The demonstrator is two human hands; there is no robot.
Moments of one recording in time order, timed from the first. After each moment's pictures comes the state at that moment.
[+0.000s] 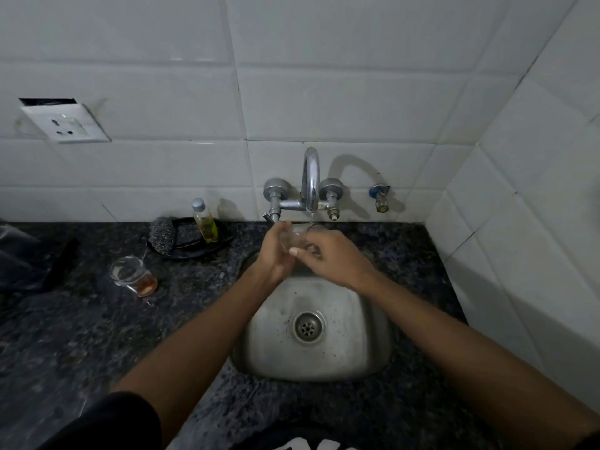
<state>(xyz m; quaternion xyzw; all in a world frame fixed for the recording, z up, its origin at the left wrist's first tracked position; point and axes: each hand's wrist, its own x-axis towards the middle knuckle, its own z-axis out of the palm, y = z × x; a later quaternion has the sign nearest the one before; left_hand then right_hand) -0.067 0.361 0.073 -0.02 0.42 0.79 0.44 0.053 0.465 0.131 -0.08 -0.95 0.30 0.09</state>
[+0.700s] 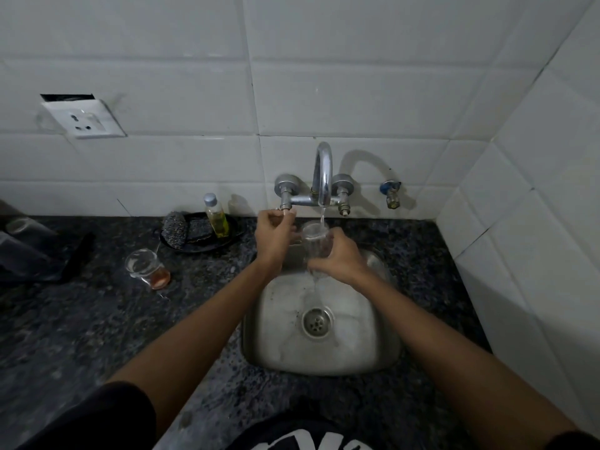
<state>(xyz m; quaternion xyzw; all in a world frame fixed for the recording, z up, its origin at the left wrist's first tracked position) -0.080 0.345 0.075 0.03 0.68 0.72 0.16 0.045 0.460 0.093 -0.28 -0.85 0.45 0.04</state>
